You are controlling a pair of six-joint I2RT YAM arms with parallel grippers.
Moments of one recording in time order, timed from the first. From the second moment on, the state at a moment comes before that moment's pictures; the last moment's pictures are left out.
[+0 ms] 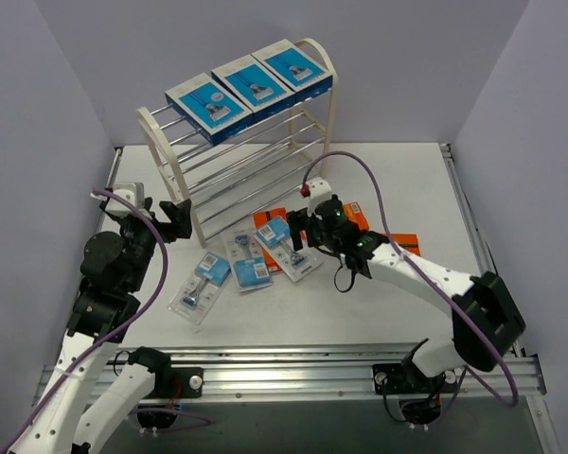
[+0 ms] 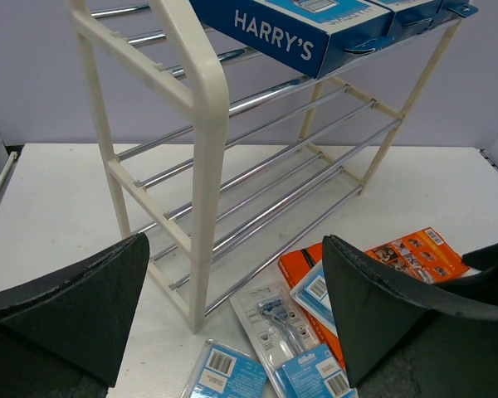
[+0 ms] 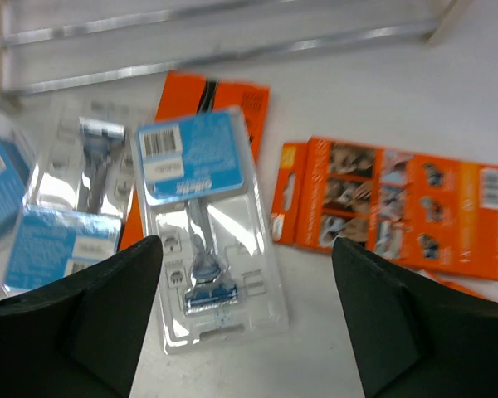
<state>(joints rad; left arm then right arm) -0.35 0.66 0.87 -0.15 -0.18 -0.16 0.71 1.37 0.92 0.02 0.24 0.15</state>
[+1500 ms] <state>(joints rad) -0.35 0.67 0.87 -0.15 -0.18 -0.16 0.72 1.45 0.28 0.69 0.14 1.18</state>
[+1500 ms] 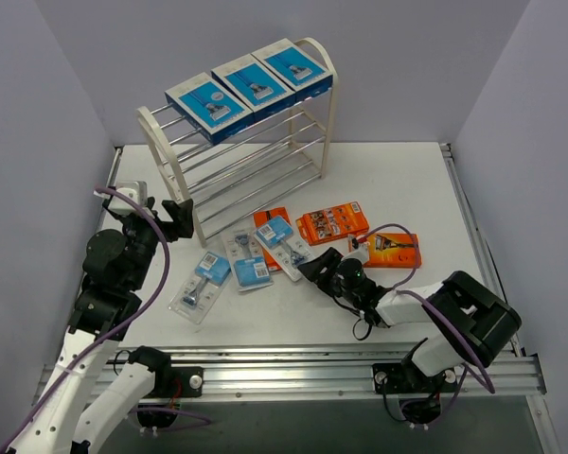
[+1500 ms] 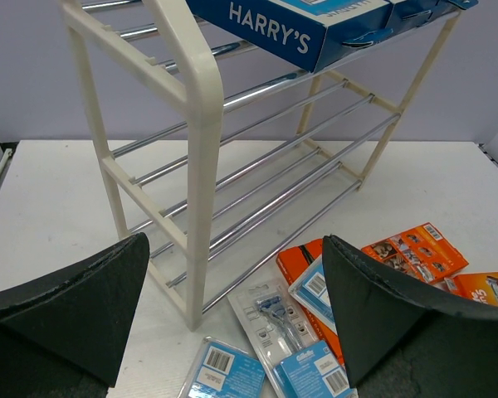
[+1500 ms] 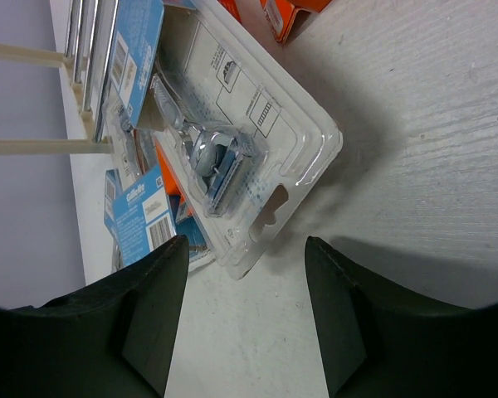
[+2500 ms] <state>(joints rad) -0.35 0.68 0.87 -0.15 -0.18 -0.17 0.71 1.62 0.28 0.88 0.13 1.26</state>
